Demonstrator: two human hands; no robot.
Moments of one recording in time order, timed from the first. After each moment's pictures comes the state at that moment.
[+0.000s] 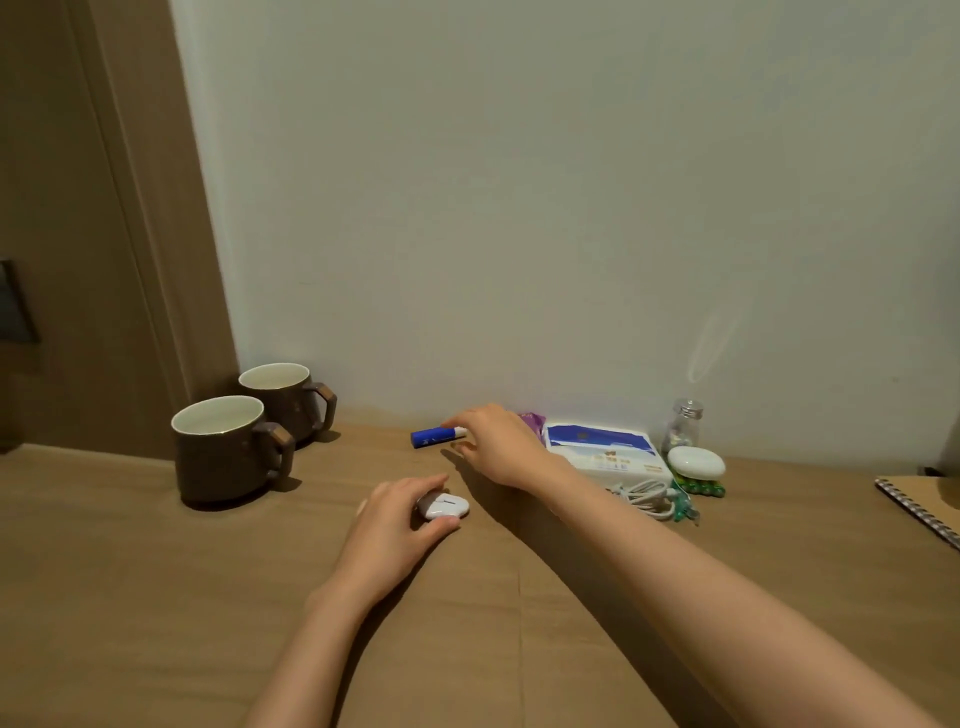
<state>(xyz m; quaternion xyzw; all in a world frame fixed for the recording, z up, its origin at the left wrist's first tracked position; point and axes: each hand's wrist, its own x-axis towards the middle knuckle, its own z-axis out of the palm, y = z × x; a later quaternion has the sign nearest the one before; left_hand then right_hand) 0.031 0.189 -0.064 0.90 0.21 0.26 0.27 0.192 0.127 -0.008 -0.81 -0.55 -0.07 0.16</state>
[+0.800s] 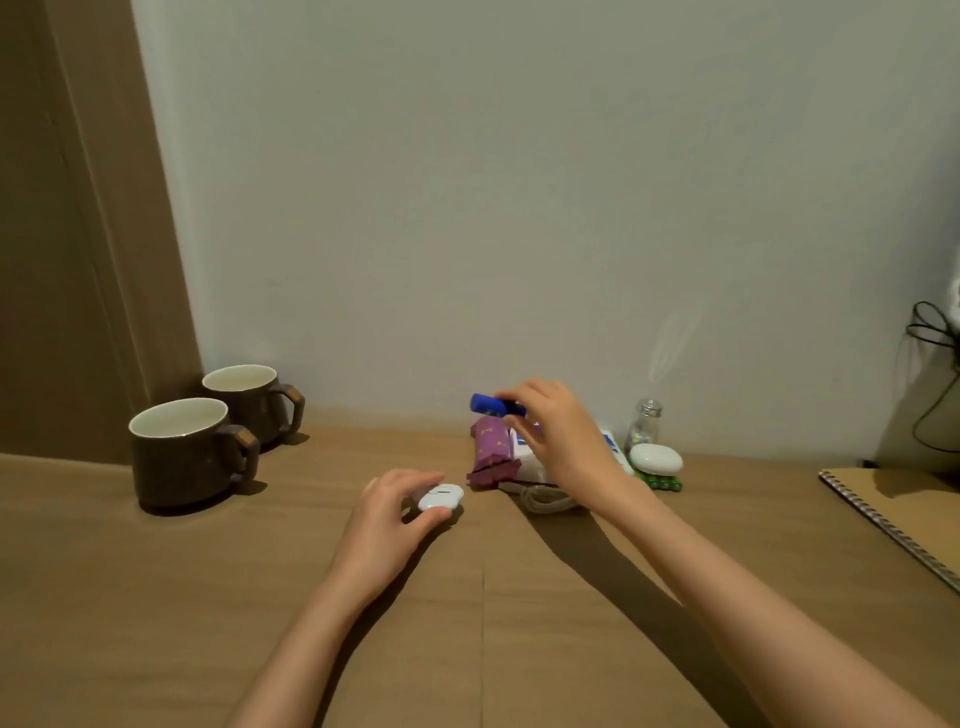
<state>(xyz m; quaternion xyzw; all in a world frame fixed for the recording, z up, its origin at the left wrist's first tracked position) 0.043 0.167 -0.057 0.87 0.17 0.32 0.33 0.204 0.029 0.020 -0.77 -0.54 -0.20 0.28</state>
